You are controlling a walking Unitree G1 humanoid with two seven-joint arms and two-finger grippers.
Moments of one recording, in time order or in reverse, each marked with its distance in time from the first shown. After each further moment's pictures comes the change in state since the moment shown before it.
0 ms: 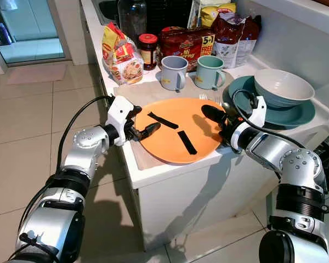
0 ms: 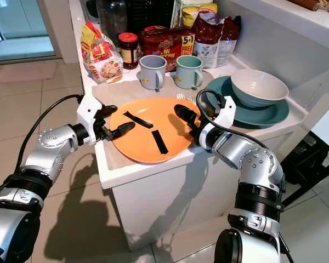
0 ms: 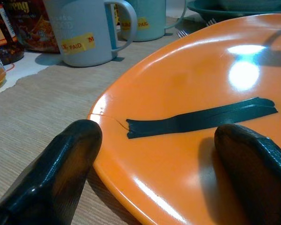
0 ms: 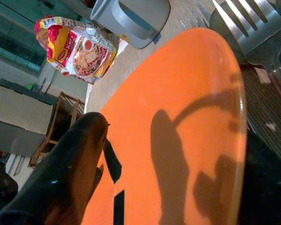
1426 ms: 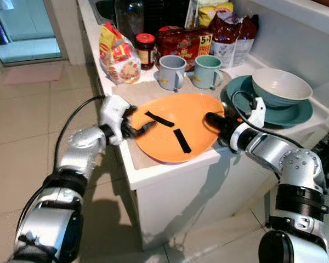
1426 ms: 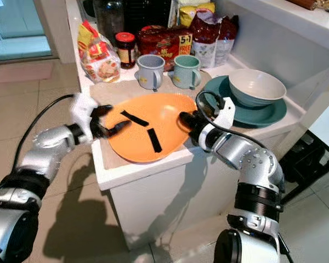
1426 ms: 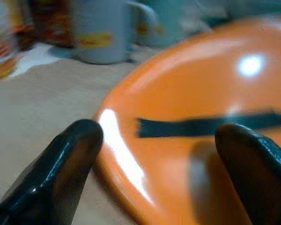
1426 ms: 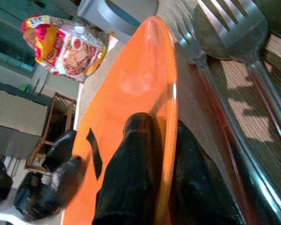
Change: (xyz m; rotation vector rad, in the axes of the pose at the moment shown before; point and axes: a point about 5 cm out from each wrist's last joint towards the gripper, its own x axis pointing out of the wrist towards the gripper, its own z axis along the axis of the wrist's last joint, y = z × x) left arm -0.012 0.018 0.010 -0.176 -0.120 0.097; right arm 0.001 -0.001 -0.002 0.017 0.009 -0.006
